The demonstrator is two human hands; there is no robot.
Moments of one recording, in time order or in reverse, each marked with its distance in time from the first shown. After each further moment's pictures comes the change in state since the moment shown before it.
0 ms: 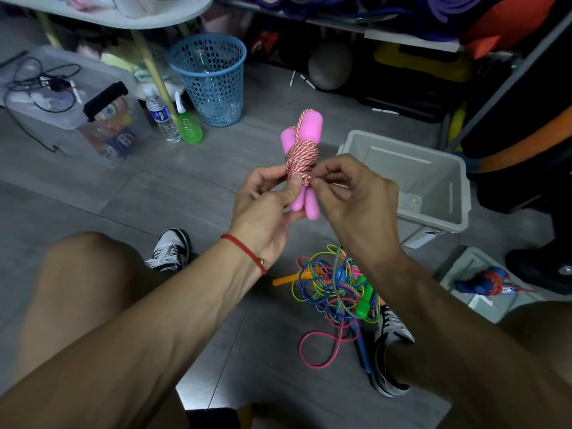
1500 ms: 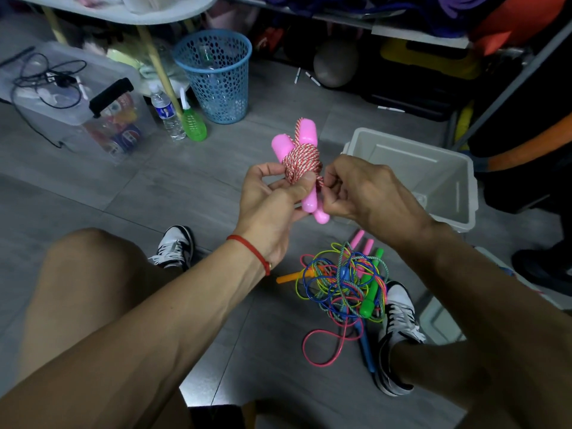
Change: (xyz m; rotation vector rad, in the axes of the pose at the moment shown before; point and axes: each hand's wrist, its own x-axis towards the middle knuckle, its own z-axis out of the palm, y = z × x) left_hand -0.008 0.005 0.002 0.102 0.050 0.004; right_hand 0.027 0.018 -0.027 -0.481 -0.373 -0.511
